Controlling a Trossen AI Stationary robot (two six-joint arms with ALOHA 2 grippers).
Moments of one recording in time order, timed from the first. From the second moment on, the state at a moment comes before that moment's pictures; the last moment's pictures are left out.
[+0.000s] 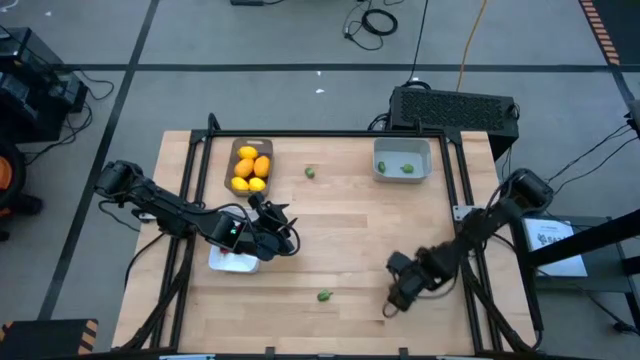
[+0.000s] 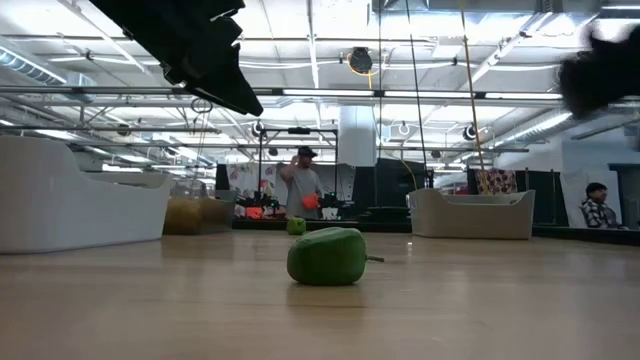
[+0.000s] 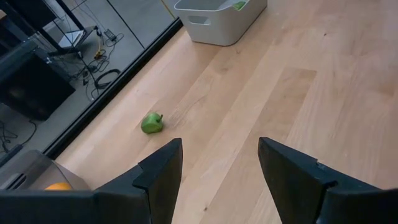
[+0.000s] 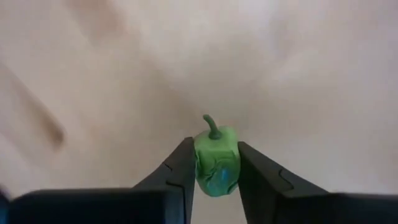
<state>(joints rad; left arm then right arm) -0.35 1.43 0.86 -0.29 -0.87 -0.44 0.64 1.56 0.90 -0.74 -0.01 1.32</state>
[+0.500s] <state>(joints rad) -0.35 1.43 0.86 -0.29 -0.85 -0.43 -0.02 1.29 0.98 -0.88 0.34 0.64</state>
